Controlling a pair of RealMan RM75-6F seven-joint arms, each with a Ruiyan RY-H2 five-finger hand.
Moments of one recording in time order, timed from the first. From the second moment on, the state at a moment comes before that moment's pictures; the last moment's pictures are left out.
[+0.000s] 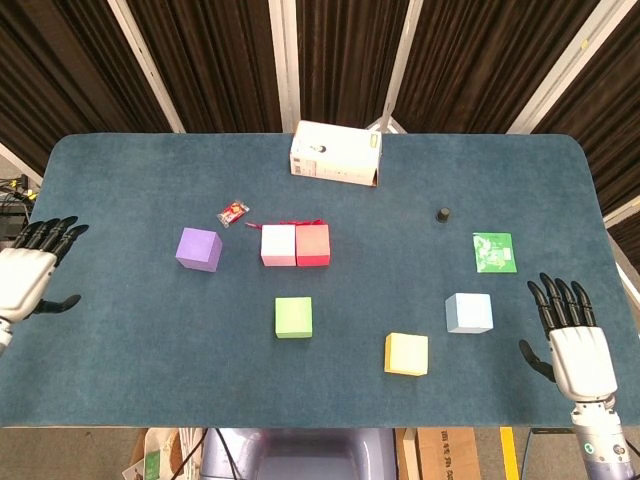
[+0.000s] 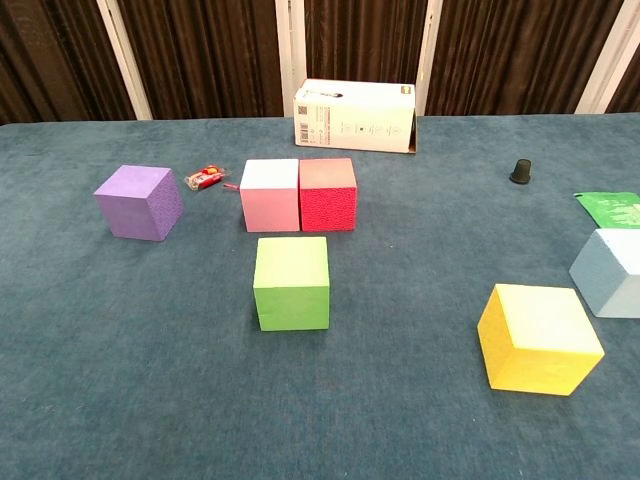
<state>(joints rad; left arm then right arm) -0.37 -0.83 -0.17 -1.77 1.34 1.04 0.10 0.25 -1.24 -0.17 -1.51 -1.44 1.74 -0.09</state>
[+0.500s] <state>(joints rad) -0.52 -0.99 -0.17 -1.66 1.22 0.92 0.29 0.23 -1.20 -0.09 -1.59 -1.36 1.57 -0.18</state>
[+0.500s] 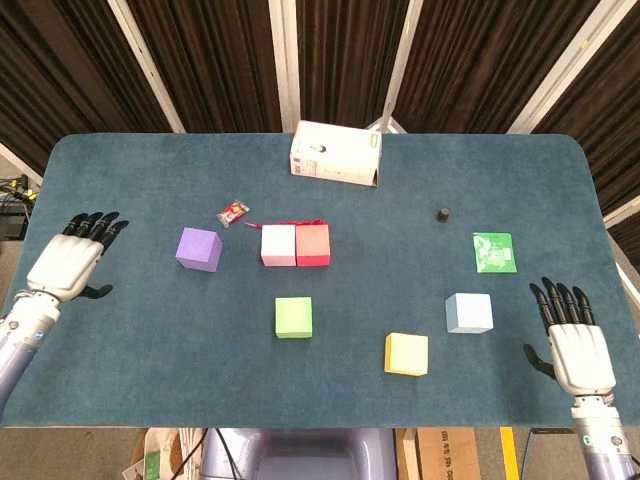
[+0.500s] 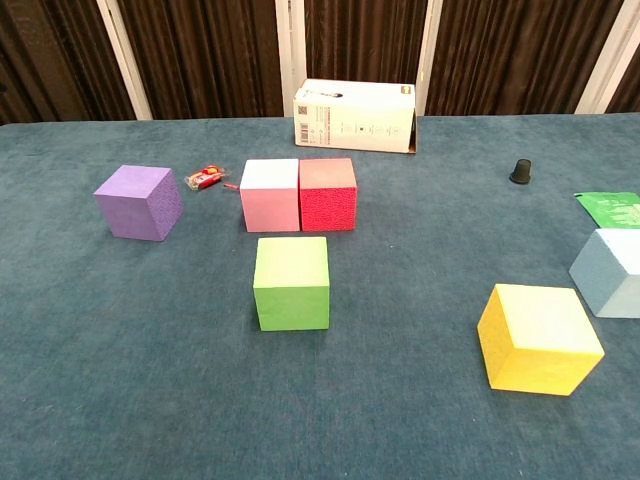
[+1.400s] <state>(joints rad) -0.69 -1.14 -0.17 -1.54 1.01 0.83 0.46 0.19 -1.19 0.01 -1.62 -1.35 1.51 -0.18</state>
